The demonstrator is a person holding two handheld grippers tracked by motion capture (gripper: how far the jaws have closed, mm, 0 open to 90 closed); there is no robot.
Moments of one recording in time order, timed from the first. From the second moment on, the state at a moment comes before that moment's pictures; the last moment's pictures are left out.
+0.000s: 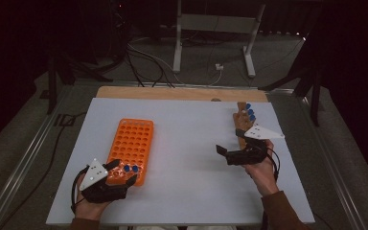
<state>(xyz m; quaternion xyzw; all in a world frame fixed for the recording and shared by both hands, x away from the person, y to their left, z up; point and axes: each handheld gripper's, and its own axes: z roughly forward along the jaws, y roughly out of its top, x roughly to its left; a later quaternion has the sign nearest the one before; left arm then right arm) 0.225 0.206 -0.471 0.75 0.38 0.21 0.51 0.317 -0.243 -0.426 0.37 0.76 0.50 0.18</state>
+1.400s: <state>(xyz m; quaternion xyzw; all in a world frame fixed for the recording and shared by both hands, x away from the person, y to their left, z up) 0.226 0.213 -0.470 0.70 0.42 0.24 0.53 0.396 -0.309 -0.441 0.51 0.70 0.43 0.25</state>
